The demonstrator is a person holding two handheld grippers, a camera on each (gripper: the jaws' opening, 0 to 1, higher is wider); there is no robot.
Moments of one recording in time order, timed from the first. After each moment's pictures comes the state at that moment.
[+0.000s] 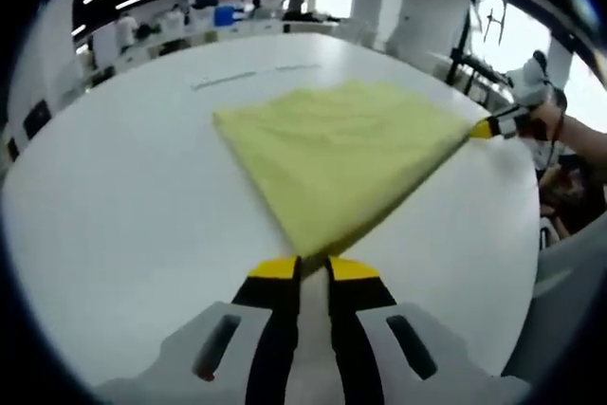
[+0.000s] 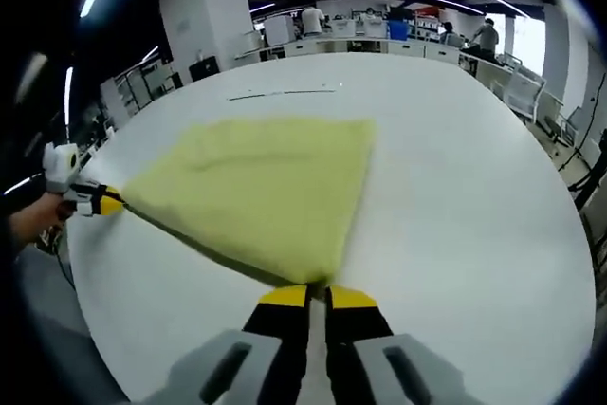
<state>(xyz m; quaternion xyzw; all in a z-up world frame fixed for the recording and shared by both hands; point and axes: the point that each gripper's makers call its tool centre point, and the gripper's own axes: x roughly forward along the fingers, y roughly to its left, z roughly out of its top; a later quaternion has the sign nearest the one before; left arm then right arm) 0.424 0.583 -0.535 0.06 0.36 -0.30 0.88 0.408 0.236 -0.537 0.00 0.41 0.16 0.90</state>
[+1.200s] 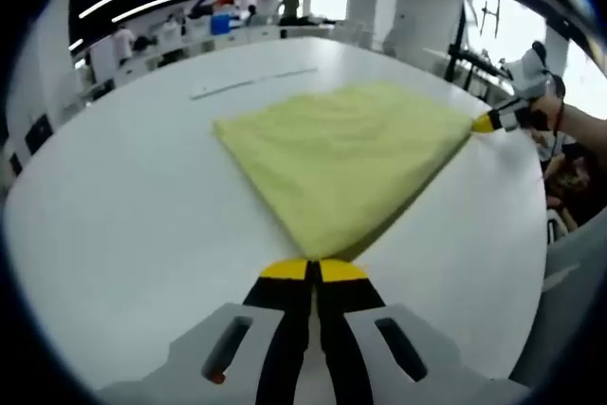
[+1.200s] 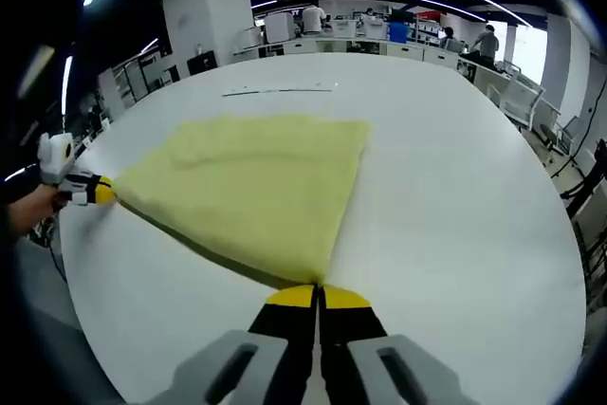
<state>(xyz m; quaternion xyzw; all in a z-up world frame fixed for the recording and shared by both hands) 0.429 0.583 -0.533 0.09 0.34 -0.30 0.89 0.408 0.223 -0.536 -0.01 0.41 0.14 0.90</state>
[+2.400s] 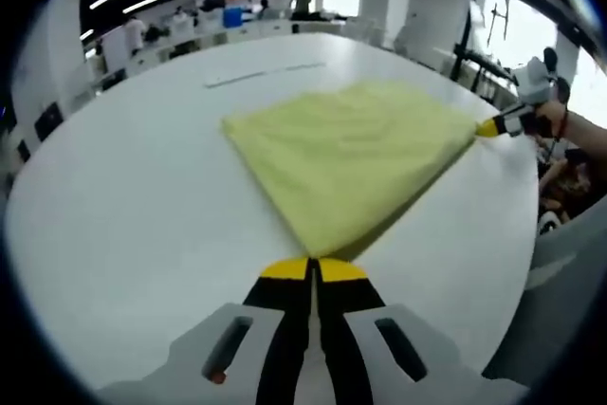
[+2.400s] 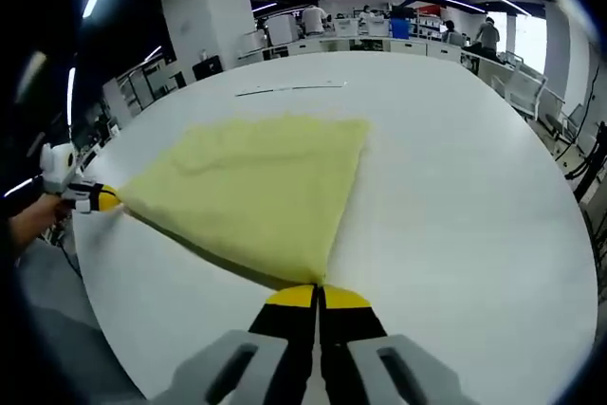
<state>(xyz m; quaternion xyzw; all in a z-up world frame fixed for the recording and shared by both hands) 0.388 0.603 -0.524 0.08 0.36 -0.27 0.89 0.376 0.240 -0.535 0.01 0.41 0.16 0.90</state>
